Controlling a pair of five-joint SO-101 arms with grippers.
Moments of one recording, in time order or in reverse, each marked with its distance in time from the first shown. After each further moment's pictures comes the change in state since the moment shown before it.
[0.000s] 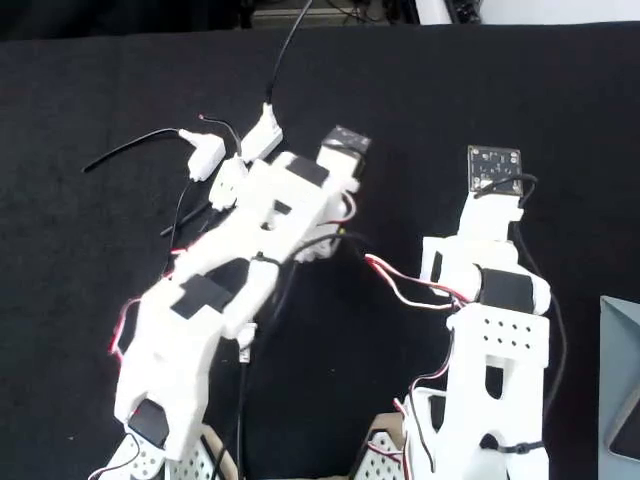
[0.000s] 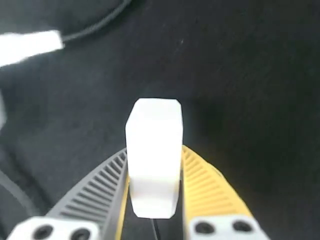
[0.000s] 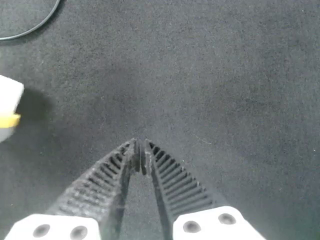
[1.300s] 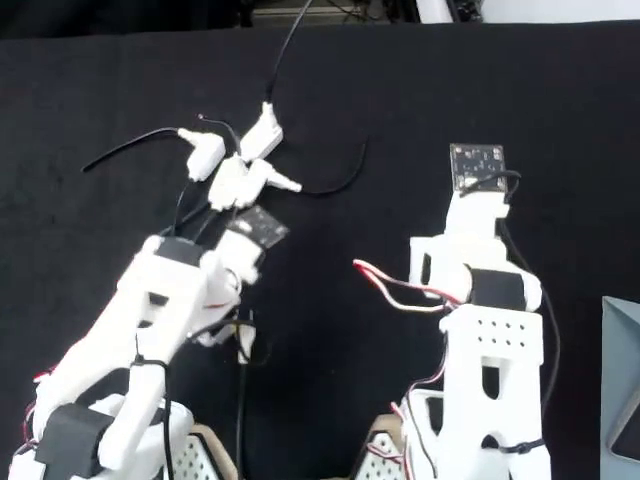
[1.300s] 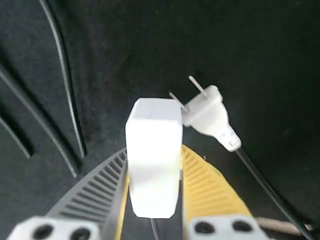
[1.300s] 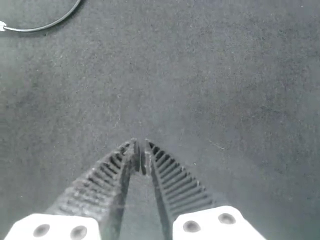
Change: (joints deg) left arm -15.4 -53.3 65.8 -5.4 -29.0; right arm -3.9 0.0 0.0 0.0 0.0
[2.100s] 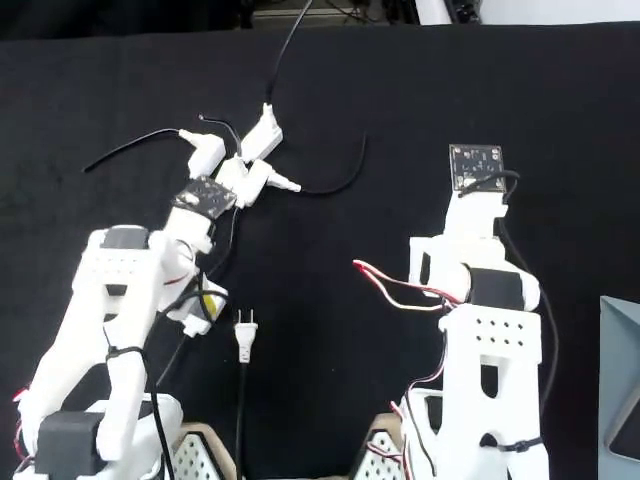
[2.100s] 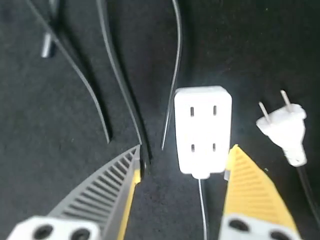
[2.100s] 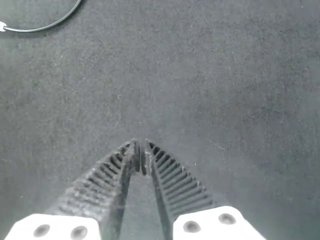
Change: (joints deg) left arm -15.2 -1.4 -4.3 -1.9 -6.9; right arm 0.0 0.0 0.0 0.0 0.0
